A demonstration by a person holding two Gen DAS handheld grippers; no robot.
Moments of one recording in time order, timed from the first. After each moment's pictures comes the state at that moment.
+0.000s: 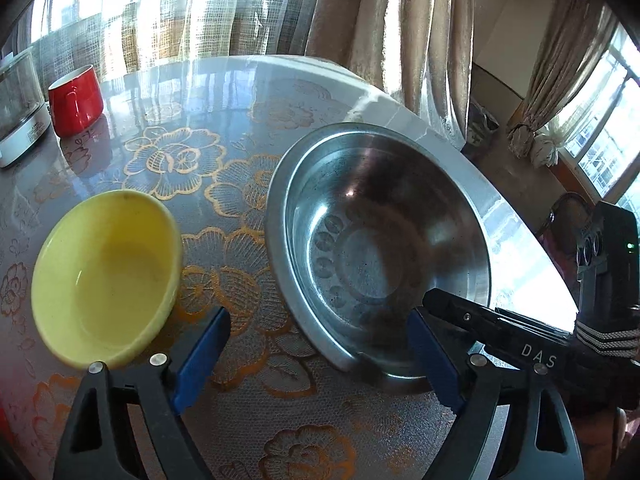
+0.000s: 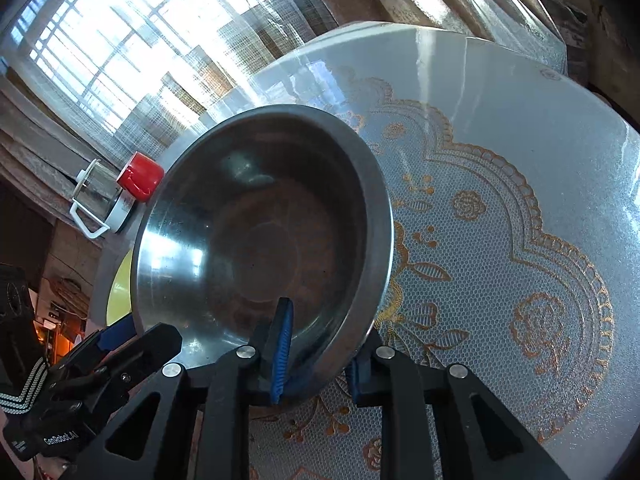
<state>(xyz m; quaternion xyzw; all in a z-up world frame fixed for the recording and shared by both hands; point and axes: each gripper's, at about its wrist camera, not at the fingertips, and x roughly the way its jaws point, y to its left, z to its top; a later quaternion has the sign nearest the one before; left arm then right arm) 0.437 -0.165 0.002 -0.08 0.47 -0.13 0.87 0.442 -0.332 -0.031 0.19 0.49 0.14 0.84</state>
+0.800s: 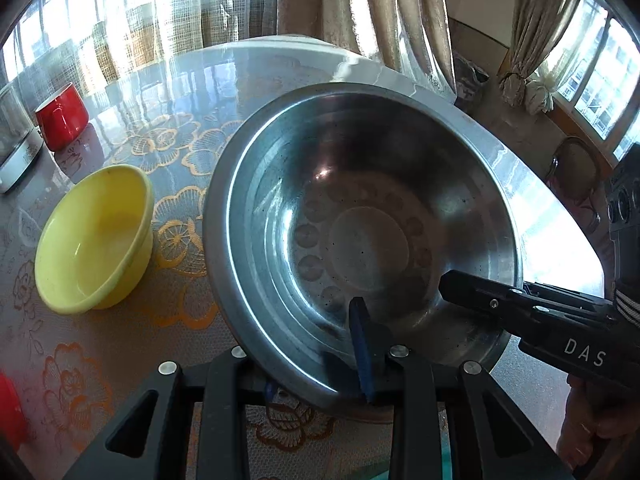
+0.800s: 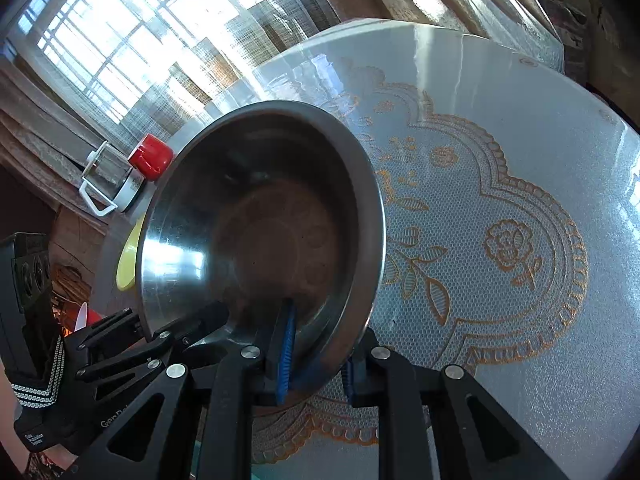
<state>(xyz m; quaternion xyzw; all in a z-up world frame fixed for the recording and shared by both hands) 0.392 -0.185 -0.006 0.01 0.49 -0.15 0.86 0.397 -0.336 -0.028 0.18 0.49 0.14 0.84</state>
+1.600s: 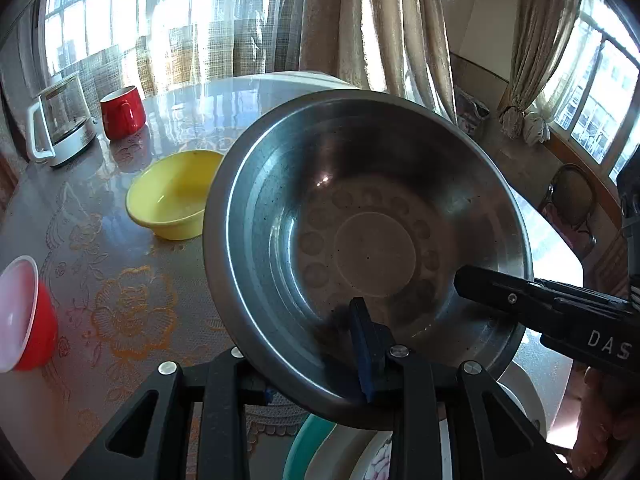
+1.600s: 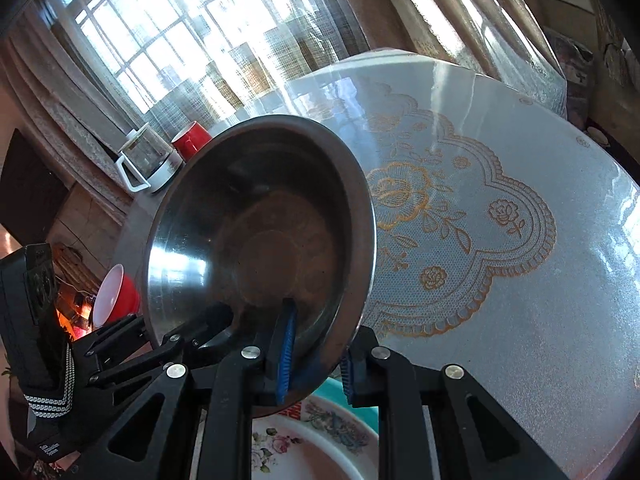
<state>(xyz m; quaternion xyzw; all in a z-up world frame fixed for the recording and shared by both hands) 0.301 -0.130 0.025 -0.02 0.43 -0.12 0.89 0.324 -0.283 0.022 0.14 0.46 0.15 0.87</state>
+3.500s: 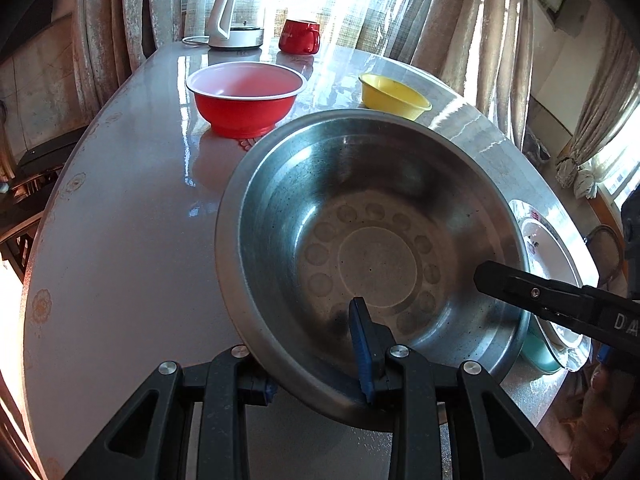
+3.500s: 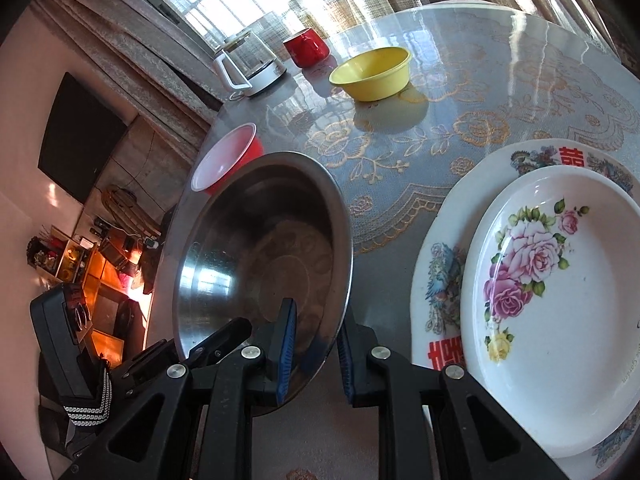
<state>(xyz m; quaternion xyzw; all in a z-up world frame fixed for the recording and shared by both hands) 0.124 0.035 -0.021 -0.13 0.46 -0.01 0.88 0.241 -0.093 -0.022 0.15 0.50 0.26 0.81</state>
